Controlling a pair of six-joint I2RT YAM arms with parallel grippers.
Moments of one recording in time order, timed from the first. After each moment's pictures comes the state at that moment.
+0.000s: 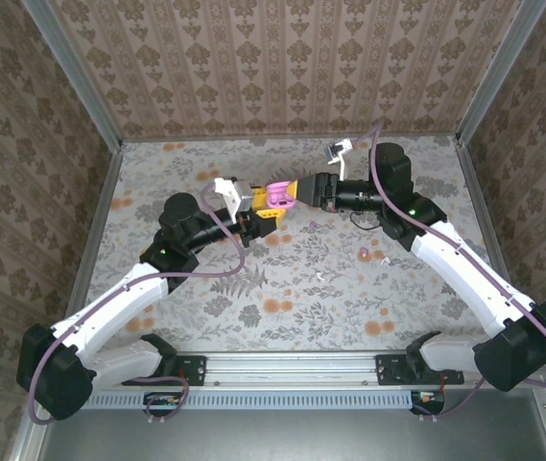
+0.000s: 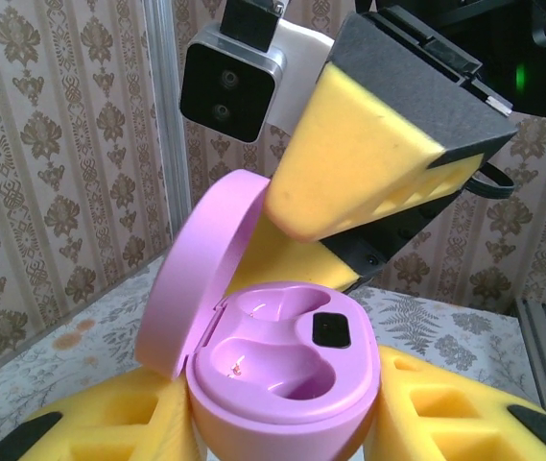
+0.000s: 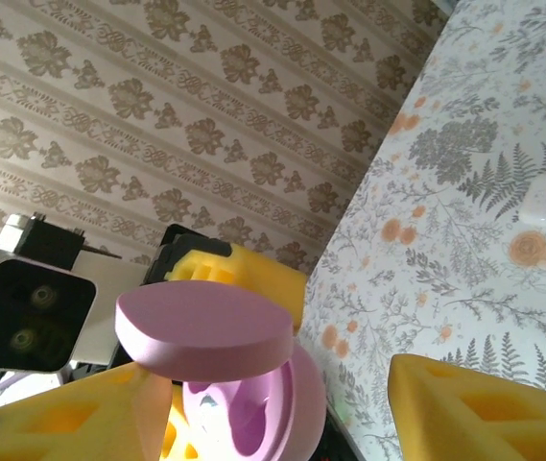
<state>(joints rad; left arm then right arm) -0.67 1.09 0.79 0.36 0.60 -0.03 0.44 1.27 1.20 -0.19 -0.75 0.79</state>
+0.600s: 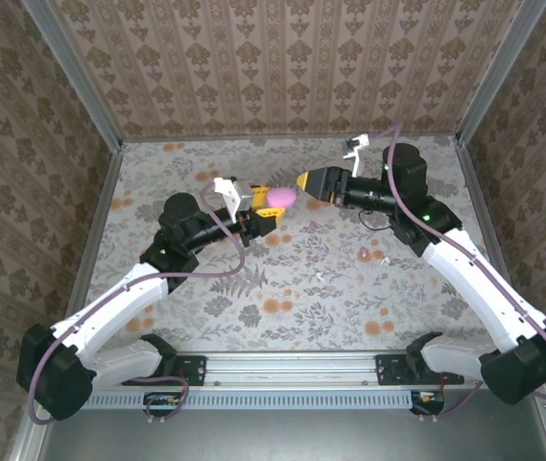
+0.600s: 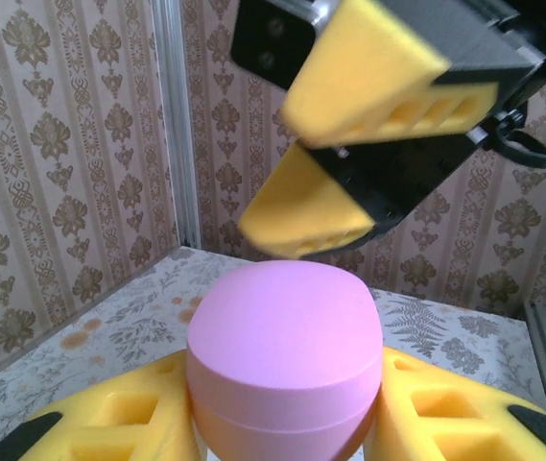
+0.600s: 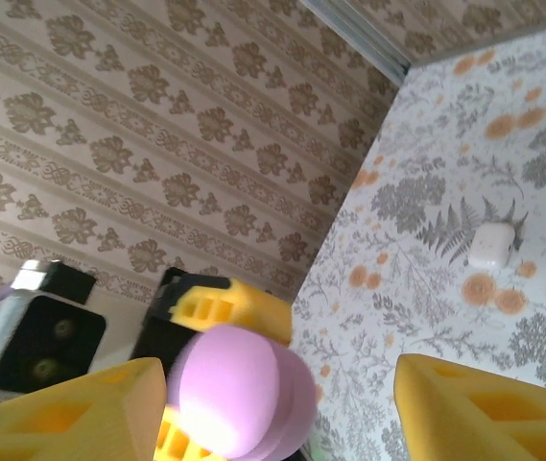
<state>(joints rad) -0.67 1.09 0.79 0.36 0.58 -0.04 0.43 1.18 1.21 -0.23 -0.62 0.78</state>
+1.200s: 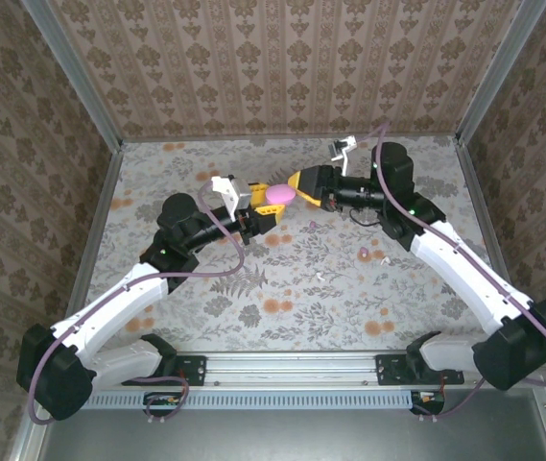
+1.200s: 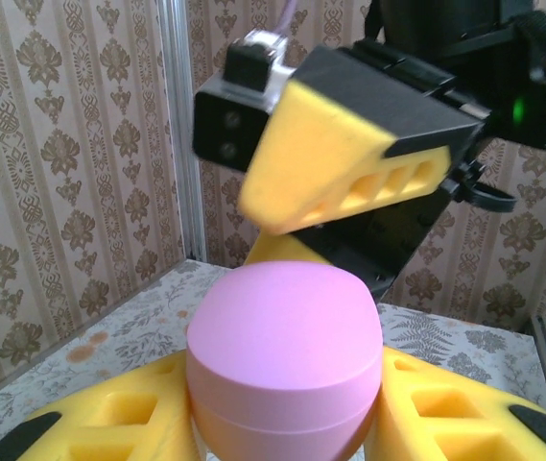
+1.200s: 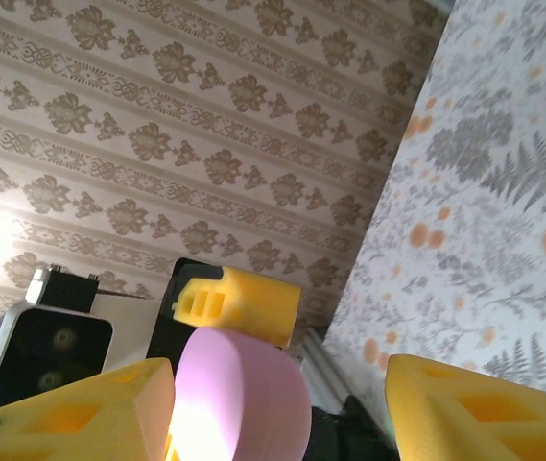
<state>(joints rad) -0.67 1.09 0.79 0.39 0.57 -0.05 0.44 1.29 1.17 -0.07 -0.77 1.02</state>
